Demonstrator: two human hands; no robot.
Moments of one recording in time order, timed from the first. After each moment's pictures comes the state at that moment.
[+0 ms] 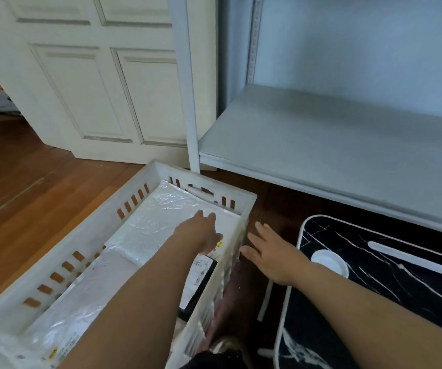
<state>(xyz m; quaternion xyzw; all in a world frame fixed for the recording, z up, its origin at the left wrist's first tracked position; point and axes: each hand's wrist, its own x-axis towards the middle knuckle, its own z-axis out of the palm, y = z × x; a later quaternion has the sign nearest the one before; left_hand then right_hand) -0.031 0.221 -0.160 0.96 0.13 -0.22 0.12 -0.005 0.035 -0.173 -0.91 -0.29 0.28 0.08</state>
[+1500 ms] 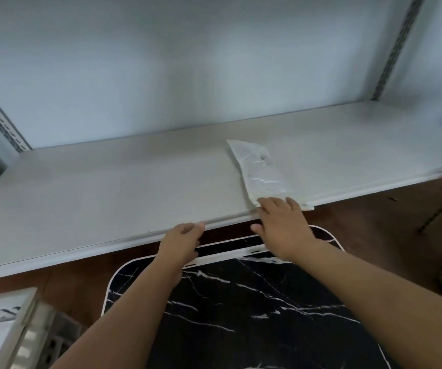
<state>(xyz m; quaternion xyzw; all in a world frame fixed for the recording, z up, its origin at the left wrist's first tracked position) 0.070 -0.171 -0.113 0.77 0.11 -0.18 0.60 0.039 -0.382 -0.106 -1.00 -0.04 0.00 -0.01</state>
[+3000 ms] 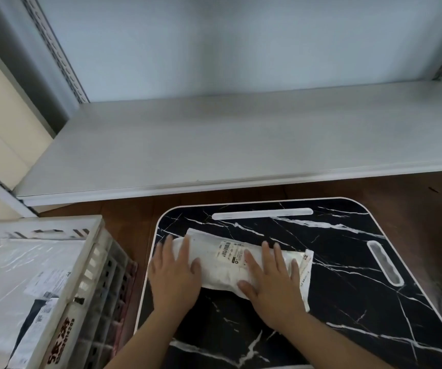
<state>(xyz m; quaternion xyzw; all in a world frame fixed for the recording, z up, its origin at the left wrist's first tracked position) -0.061 -0.064 -0.190 0.99 0.06 -0.05 0.14 -0.093 -0.257 -0.224 -0.99 -0.02 0.08 0.10</state>
